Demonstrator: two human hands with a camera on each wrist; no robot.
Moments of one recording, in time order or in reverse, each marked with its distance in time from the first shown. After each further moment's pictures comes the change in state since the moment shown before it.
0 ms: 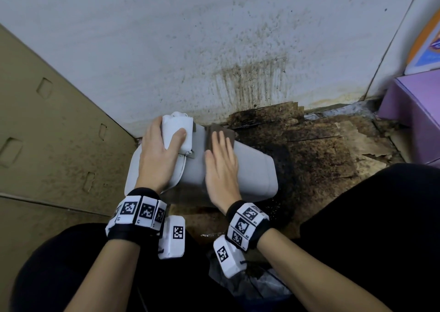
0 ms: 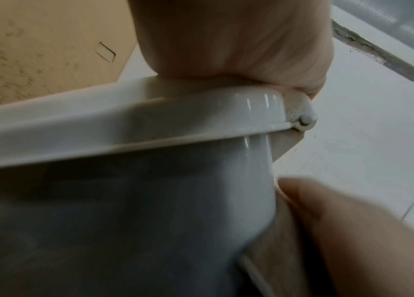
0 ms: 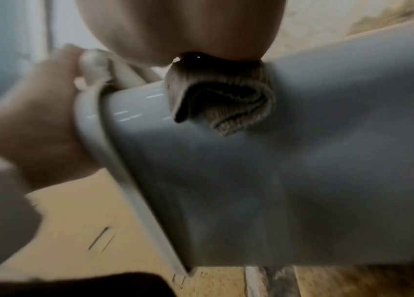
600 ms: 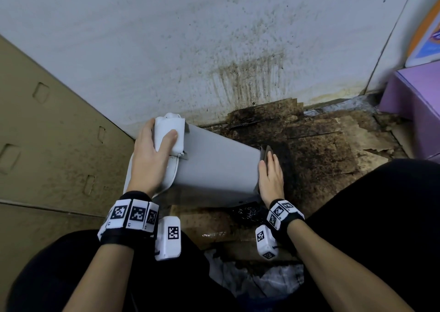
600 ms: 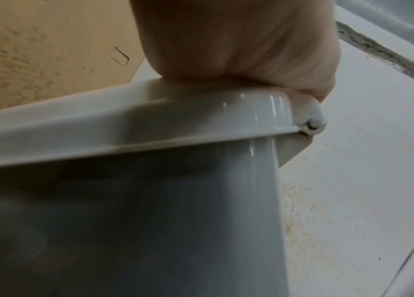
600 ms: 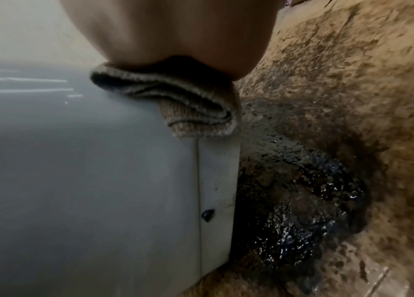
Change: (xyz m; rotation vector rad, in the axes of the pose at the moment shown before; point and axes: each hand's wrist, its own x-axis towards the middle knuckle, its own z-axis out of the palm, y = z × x) left_hand 0.000 -0.001 -0.006 -0.071 0.012 -0.052; right_hand 0.005 0.138 -0.060 -0.028 0.124 0.422
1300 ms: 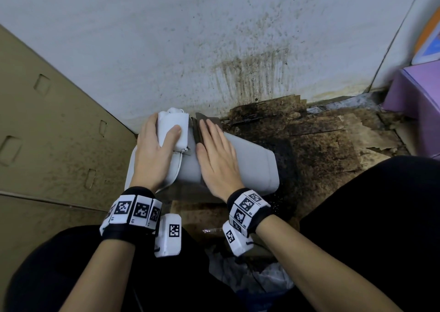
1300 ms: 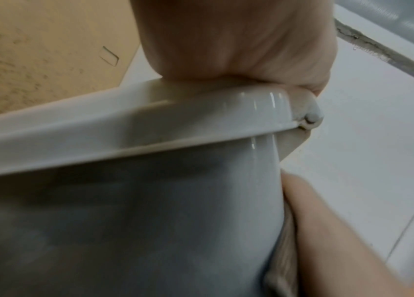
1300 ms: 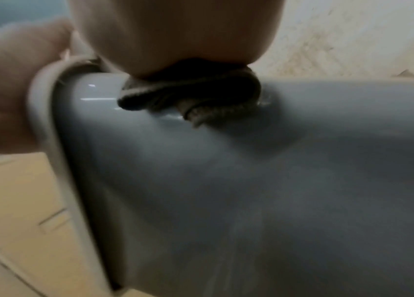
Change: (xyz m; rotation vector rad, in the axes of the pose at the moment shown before) left_hand -0.002 0.000 0.000 0.054 -0.013 0.017; right_hand -0.053 -0.124 0.052 -0.165 -0.104 -0.670
